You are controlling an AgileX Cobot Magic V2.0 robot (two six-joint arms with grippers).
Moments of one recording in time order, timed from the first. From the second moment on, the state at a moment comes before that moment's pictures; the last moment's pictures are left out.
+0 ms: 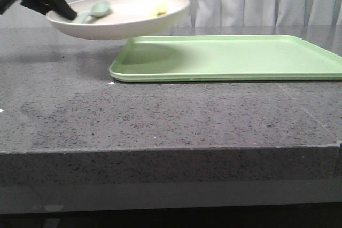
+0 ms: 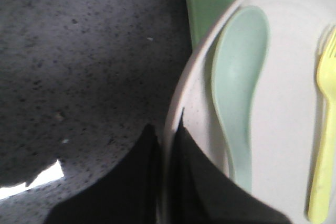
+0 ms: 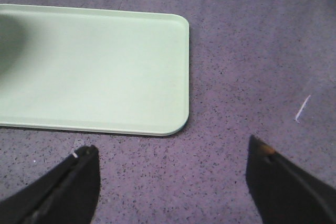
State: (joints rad) left arm -0.01 2.04 -1.90 -0.72 1.19 0.26; right arm 0.04 0.61 -0.61 -0.01 0.47 0.04
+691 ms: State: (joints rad) left arm -0.36 2.18 -2.04 -0.60 0.96 -0.08; right arm 0.04 0.61 -0.61 -0.01 0.47 0.04
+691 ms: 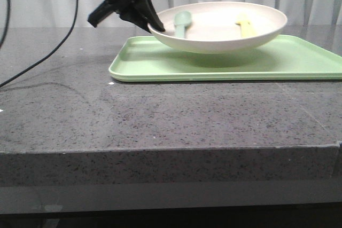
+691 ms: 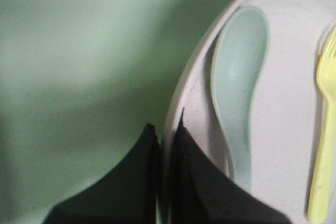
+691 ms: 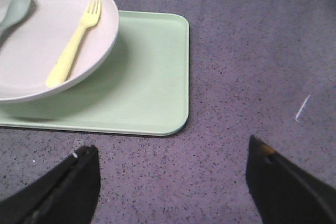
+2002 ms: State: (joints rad) left arm -0.47 2.29 -2.24 -0.36 1.00 -0.34; right arm 0.04 0.61 -0.61 -0.01 0.47 0.04
